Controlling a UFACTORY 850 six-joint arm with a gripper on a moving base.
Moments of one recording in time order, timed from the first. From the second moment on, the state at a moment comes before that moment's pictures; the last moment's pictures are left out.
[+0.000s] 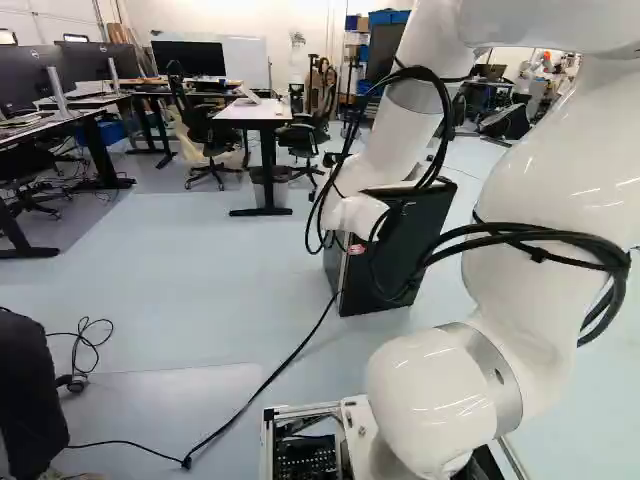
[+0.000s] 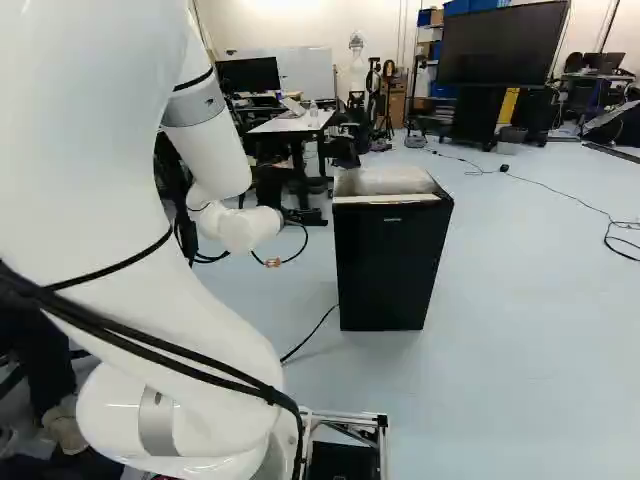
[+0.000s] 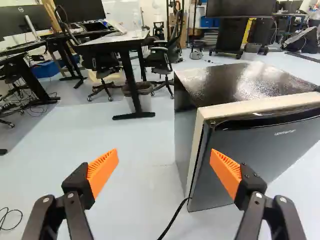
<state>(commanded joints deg) 7.4 -4.7 -24.8 12.4 50.9 0.0</state>
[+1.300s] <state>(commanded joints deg) 12.1 -14.2 -32.5 30.4 61.5 0.0</state>
